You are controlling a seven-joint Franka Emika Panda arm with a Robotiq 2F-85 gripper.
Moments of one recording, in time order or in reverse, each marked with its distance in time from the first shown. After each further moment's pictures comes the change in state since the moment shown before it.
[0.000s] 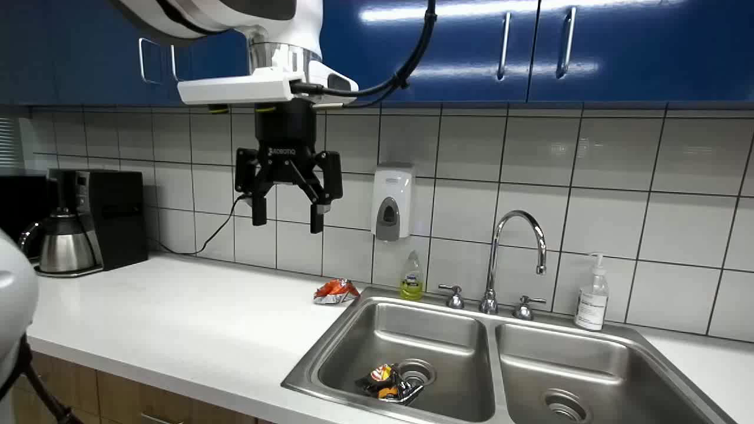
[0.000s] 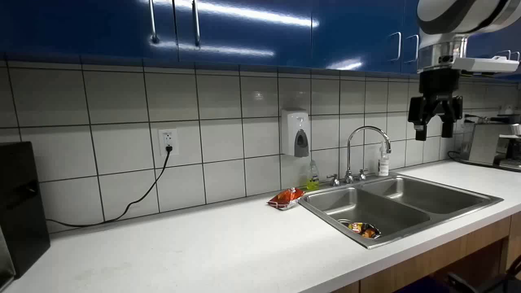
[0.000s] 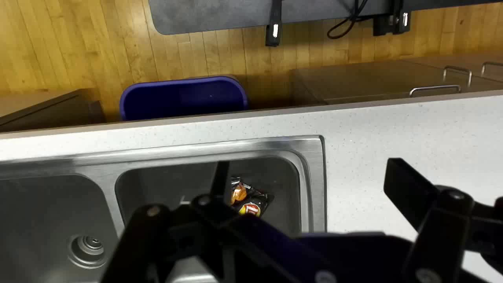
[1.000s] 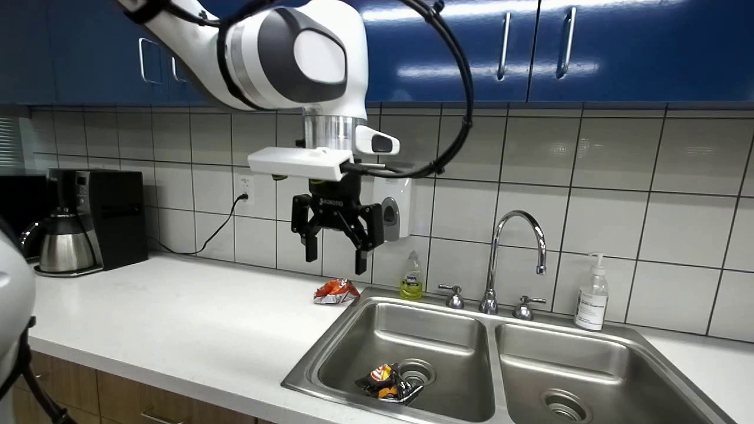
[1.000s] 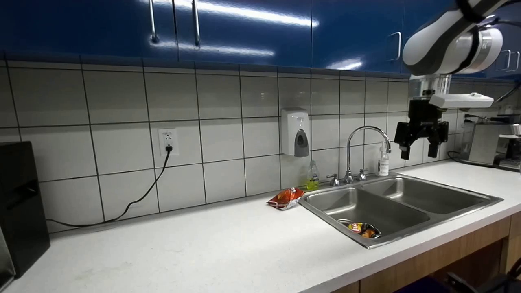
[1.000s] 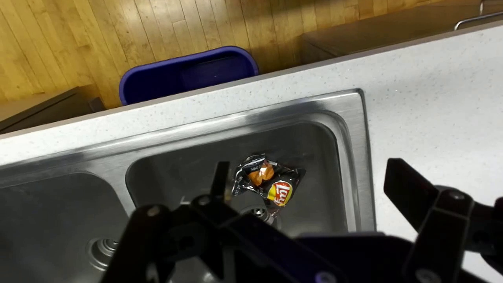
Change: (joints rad) arm -0.014 0.273 -0.091 -0.007 0.005 0.338 0.047
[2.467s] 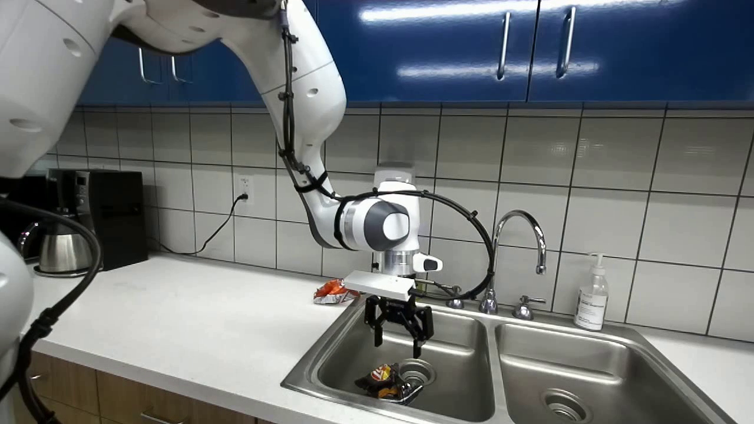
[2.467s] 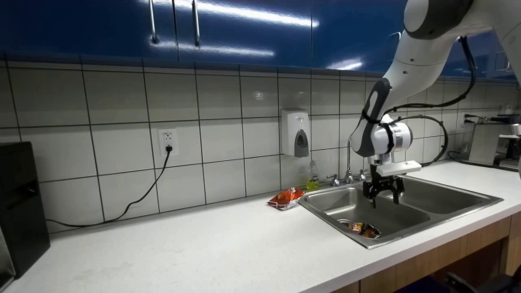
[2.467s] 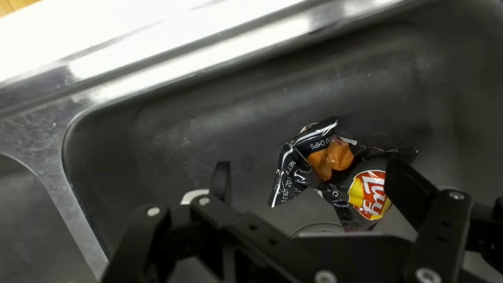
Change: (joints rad) arm -0.010 1.004 0.051 0.491 0.168 0.374 0.023
